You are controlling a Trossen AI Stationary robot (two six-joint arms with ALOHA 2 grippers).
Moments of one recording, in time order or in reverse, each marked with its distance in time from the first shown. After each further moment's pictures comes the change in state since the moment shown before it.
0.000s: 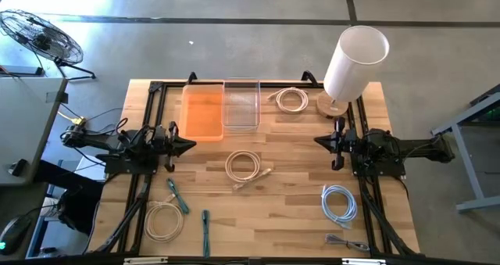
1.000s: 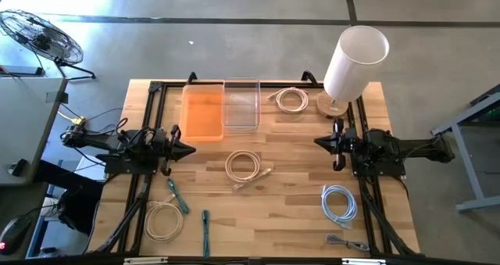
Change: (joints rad) left arm 0.000 0.000 0.000 0.016 0.141 -0.042; right arm 0.000 0.000 0.000 -0.001 -0.030 0.139
